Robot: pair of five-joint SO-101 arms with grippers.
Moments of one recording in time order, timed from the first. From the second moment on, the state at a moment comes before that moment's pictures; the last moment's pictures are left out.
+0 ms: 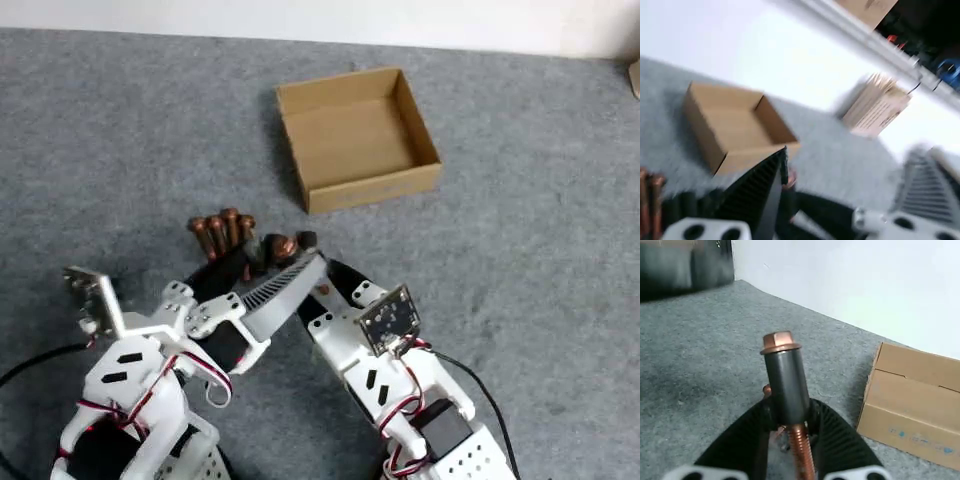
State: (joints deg) left arm 25.1 -104.3 67.1 54.5 37.5; right arm -41.8 -104.4 93.2 24.1 6.1
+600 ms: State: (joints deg) left arm 1.6 -103.7 77.7 52.9 19.6; right arm -30.8 -90.2 83.6 25.5 6.1
